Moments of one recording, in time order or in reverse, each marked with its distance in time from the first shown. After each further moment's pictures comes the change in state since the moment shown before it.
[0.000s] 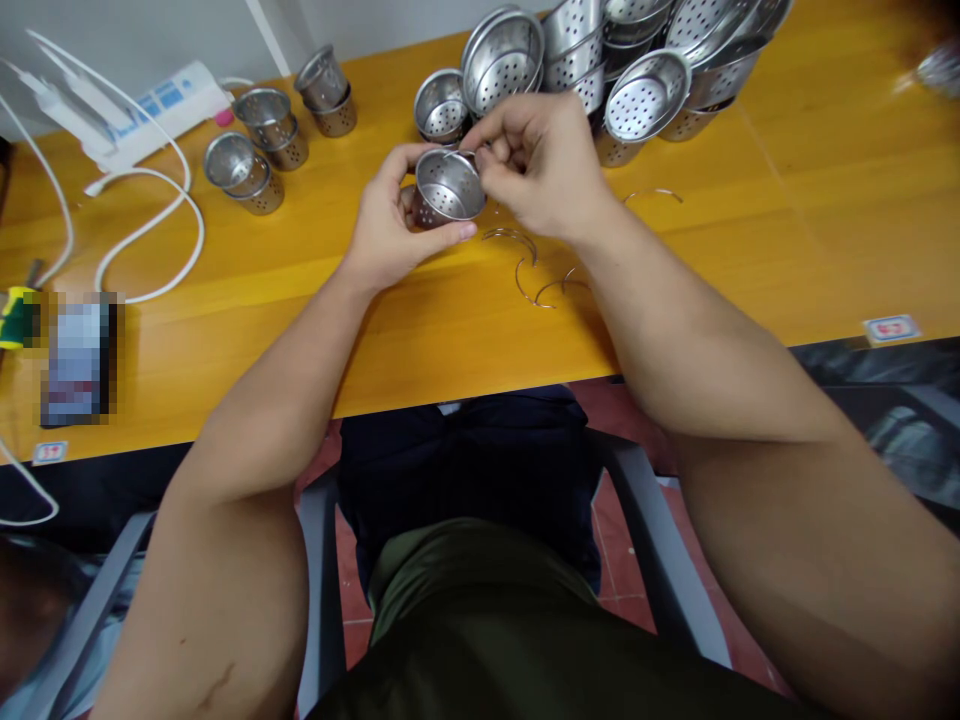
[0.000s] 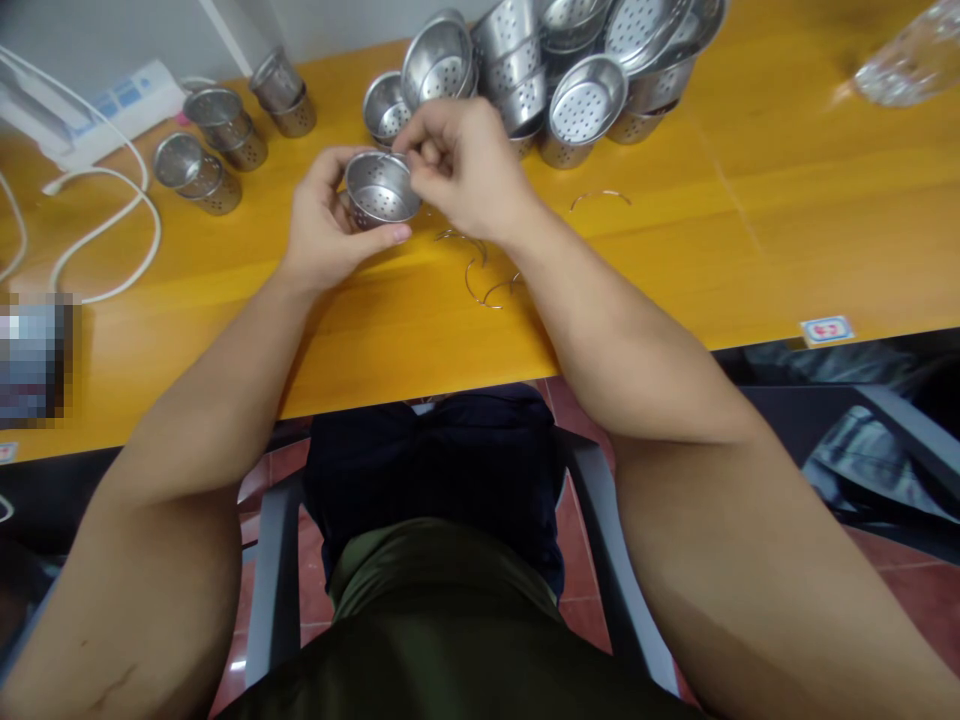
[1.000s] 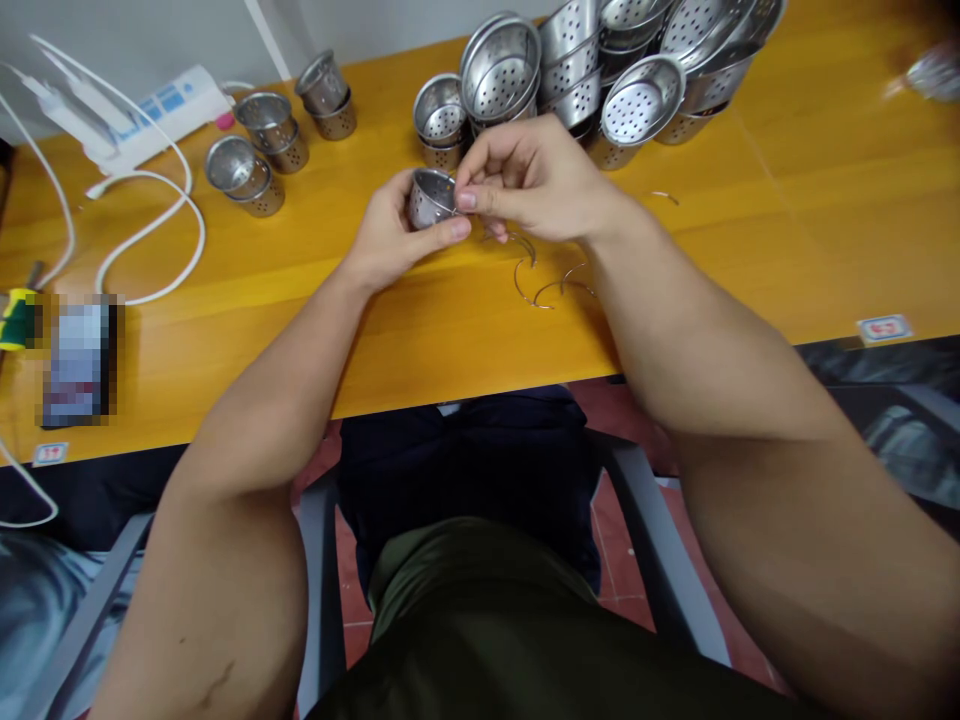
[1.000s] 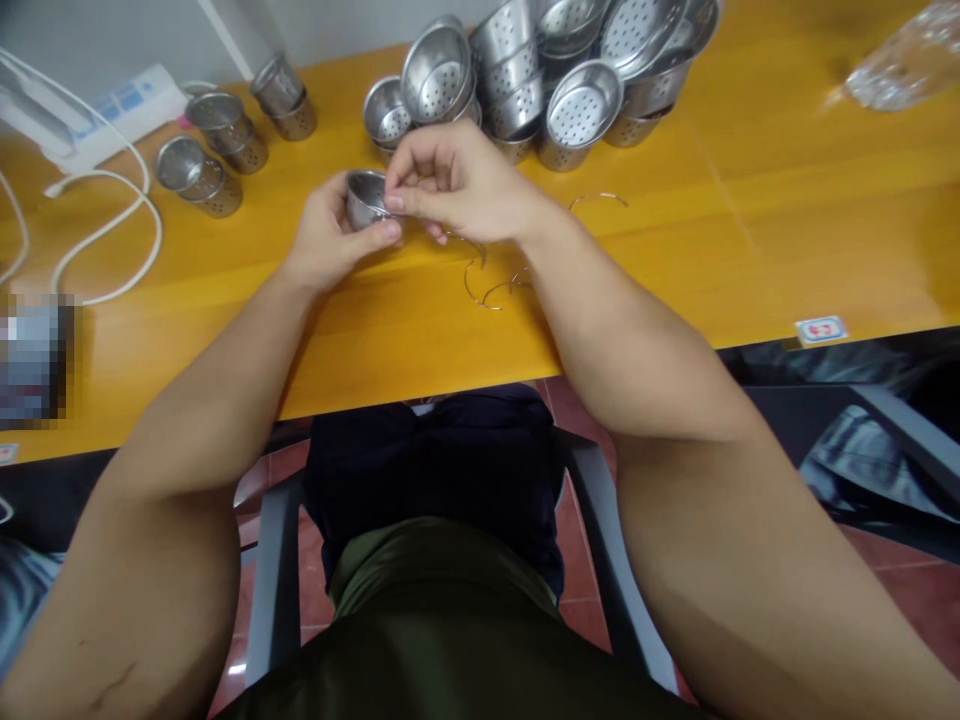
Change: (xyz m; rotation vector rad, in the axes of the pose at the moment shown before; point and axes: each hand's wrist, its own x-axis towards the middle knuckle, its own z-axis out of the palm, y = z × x) left_hand -0.002 -0.031 -0.013 -0.008 -0.037 -0.068; right_hand -0.001 -0.016 -0.011 0.419 -0.347 0.119
